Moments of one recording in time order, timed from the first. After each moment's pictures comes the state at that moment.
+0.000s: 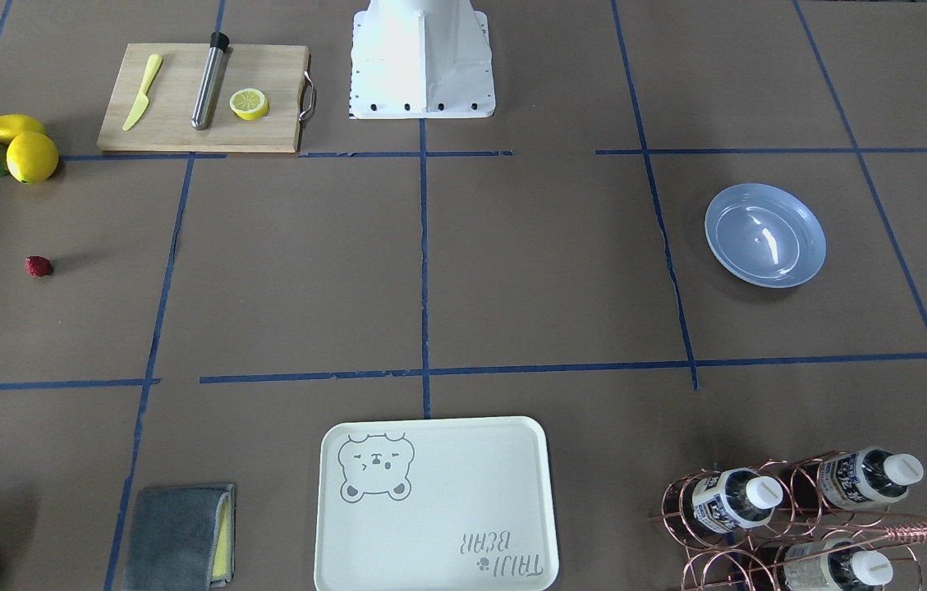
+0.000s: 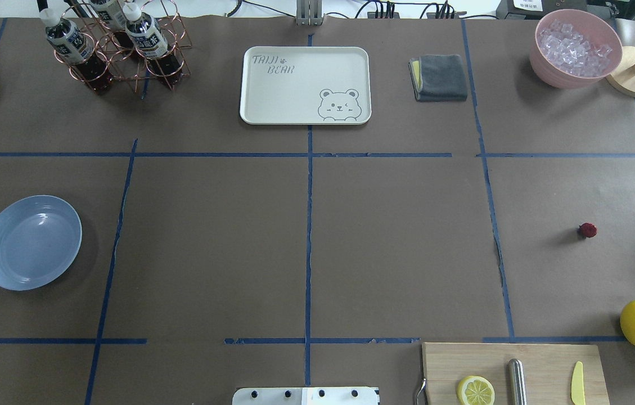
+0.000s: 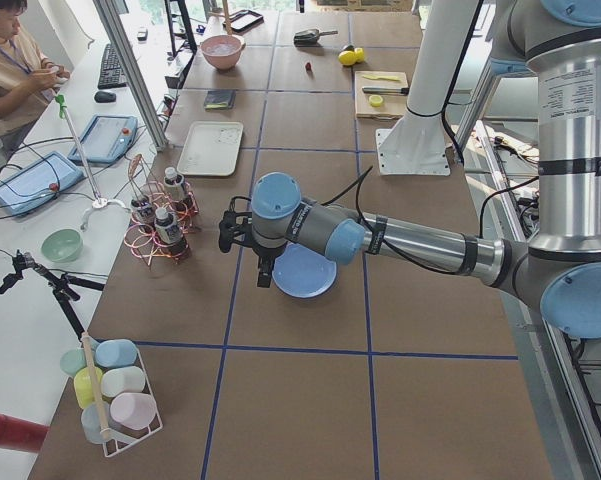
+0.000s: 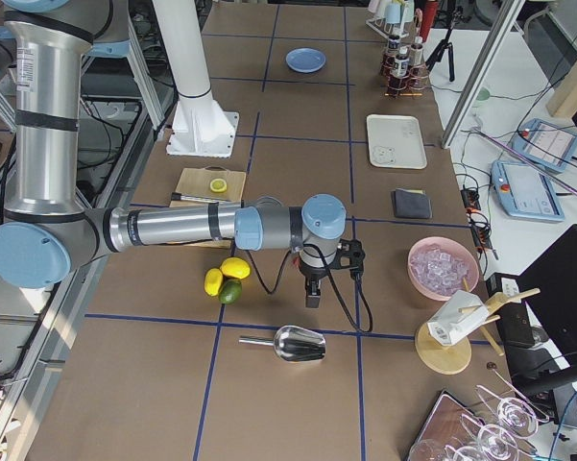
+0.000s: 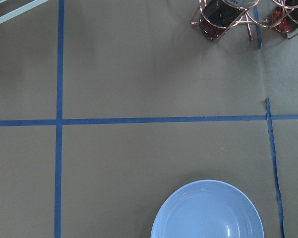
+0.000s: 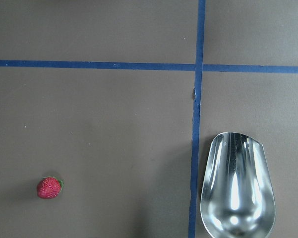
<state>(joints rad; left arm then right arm) -1.49 -1.46 -1.81 -1.81 -2.48 -0.36 1.49 -1.68 1.80 -1.64 2.37 0.08</state>
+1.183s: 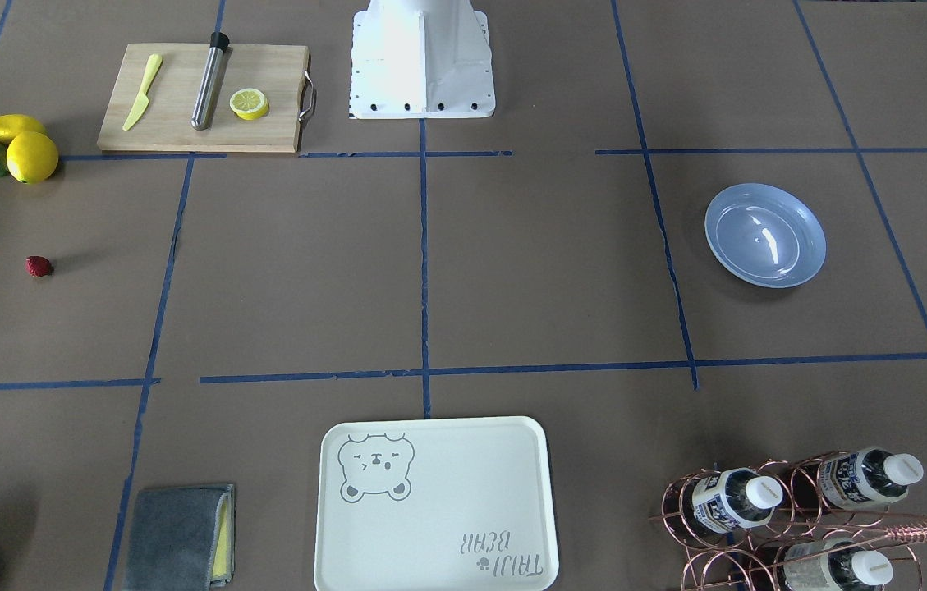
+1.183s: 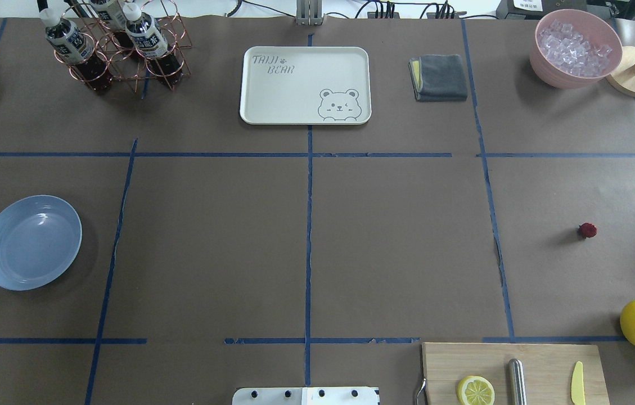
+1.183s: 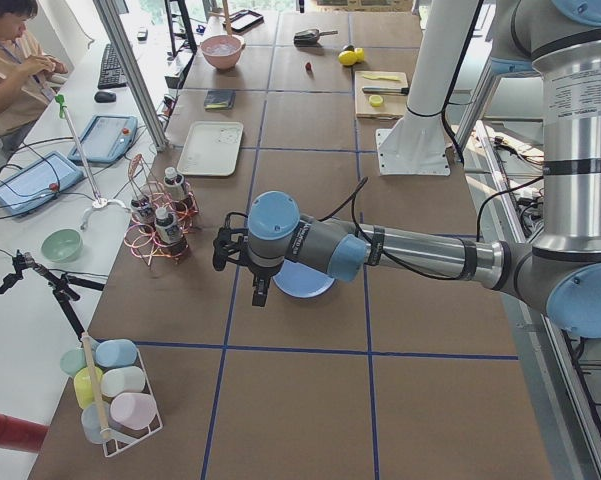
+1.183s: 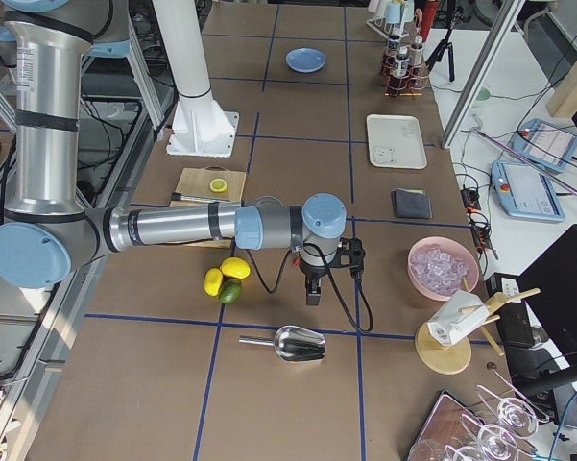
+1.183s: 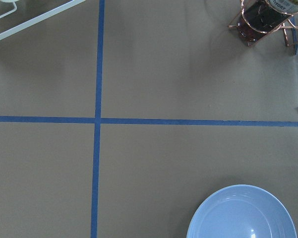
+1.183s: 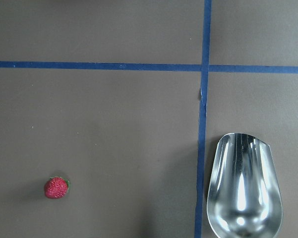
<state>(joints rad) -1.52 -1.45 -1.80 -1.87 -2.48 -0.28 1.49 -1.67 1.80 -1.64 2.39 0.09</state>
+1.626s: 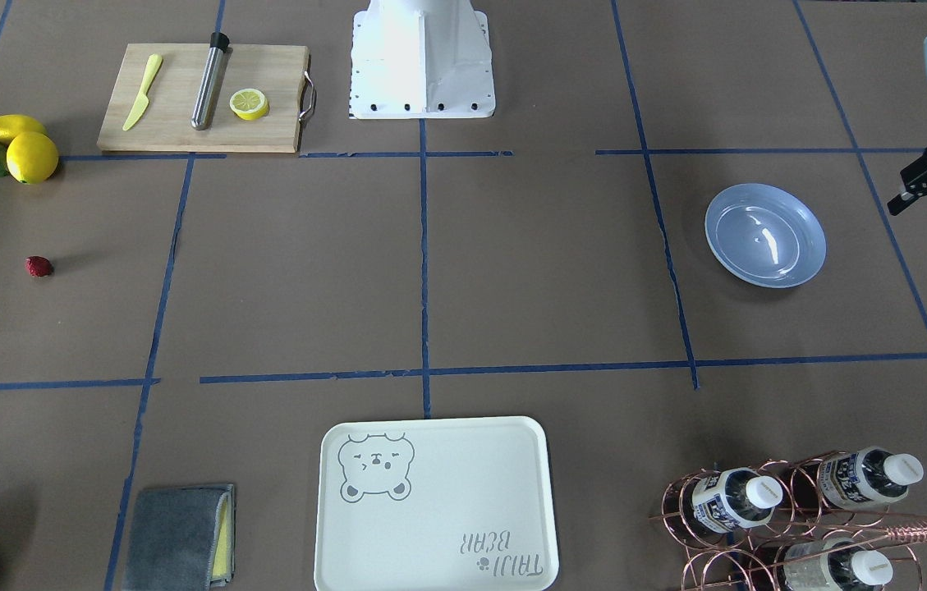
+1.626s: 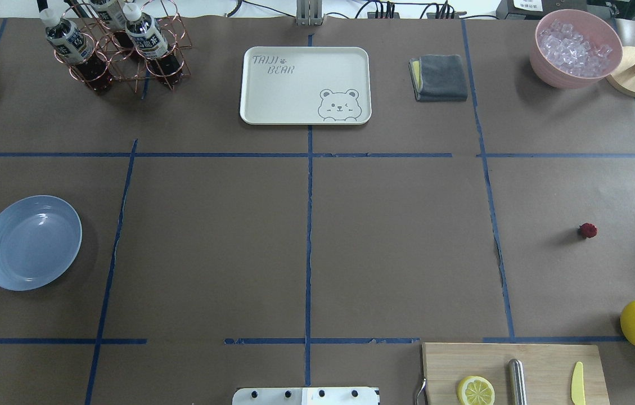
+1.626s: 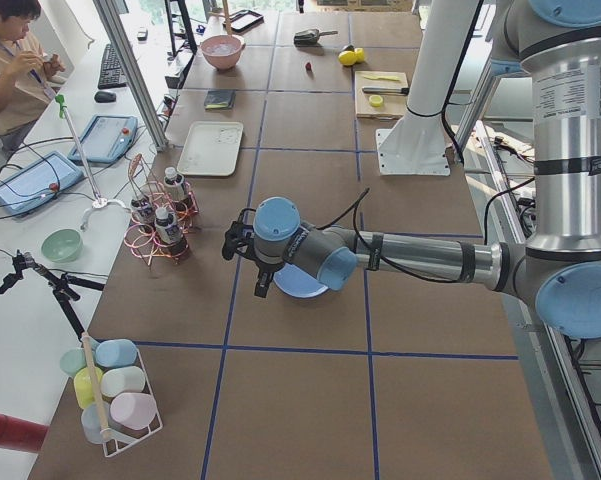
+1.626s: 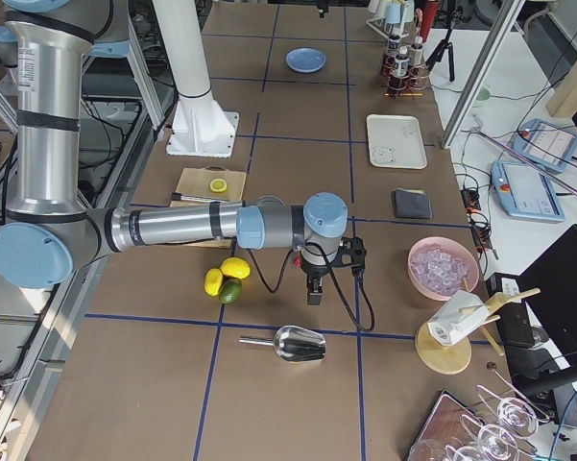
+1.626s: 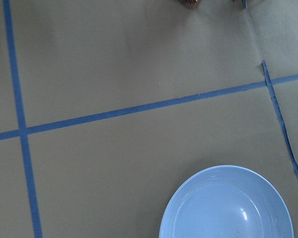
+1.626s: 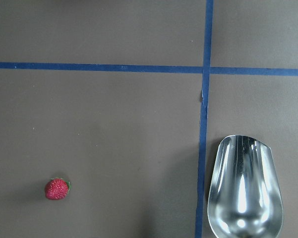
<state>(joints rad) -1.24 -1.45 -1.70 -2.18 -2.42 -0.40 1.48 -1.67 1.80 -1.63 2.39 0.08</state>
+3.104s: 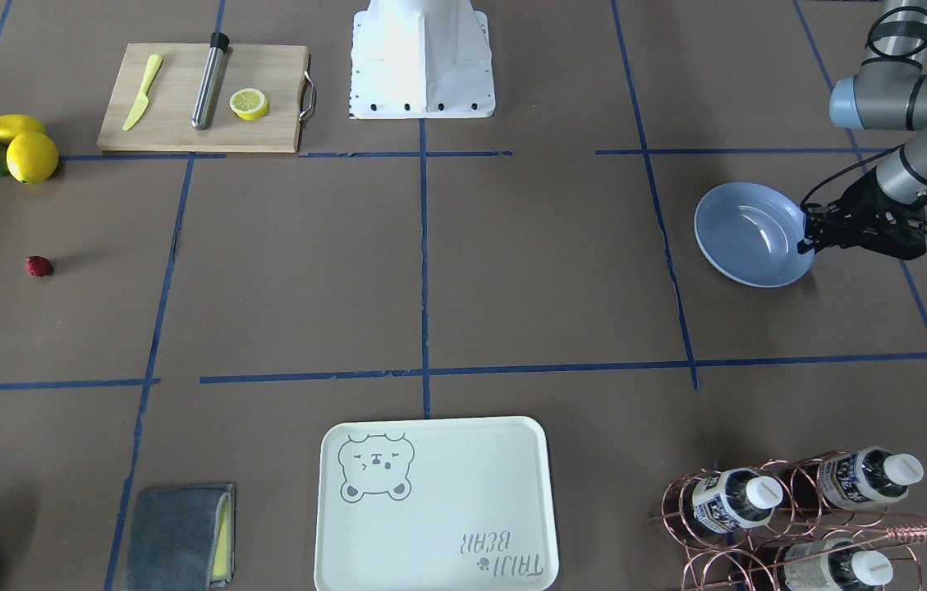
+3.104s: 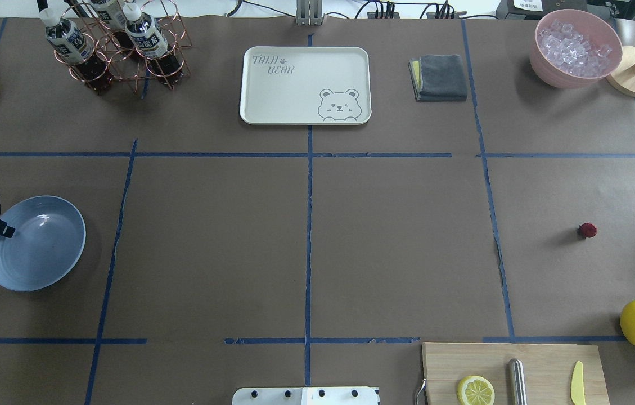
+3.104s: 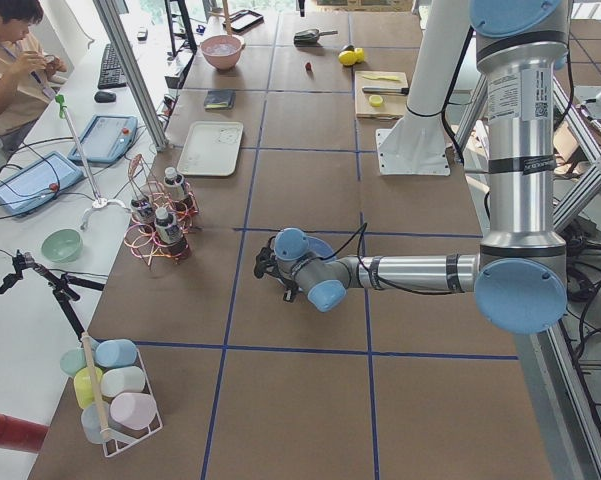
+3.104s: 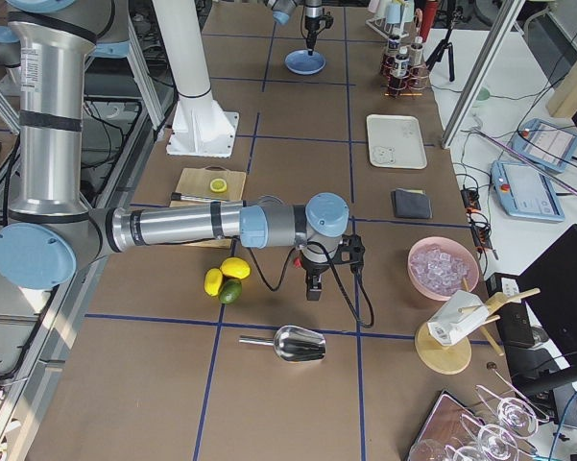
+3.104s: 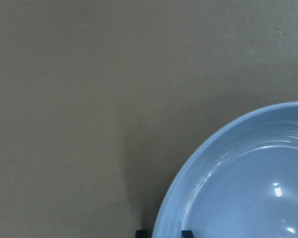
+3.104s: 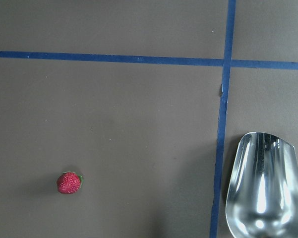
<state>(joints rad) -0.98 -1.47 -1.52 -2.41 -2.31 -0.63 1.45 -1.67 1.80 -1.63 2.42 0.08</state>
